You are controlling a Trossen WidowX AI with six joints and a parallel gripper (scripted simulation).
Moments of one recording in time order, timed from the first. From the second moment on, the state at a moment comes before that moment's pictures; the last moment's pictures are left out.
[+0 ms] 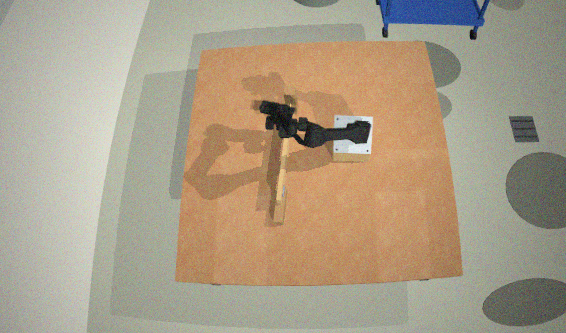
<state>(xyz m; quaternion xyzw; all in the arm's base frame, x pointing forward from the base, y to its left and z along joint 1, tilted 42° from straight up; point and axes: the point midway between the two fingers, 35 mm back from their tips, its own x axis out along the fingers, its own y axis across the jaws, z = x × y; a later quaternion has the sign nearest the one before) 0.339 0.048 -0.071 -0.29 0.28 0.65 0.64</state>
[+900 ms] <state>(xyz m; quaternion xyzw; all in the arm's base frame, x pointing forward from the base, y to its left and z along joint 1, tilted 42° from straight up) 0.339 0.048 -0.074 -0.29 0.28 0.65 0.64</state>
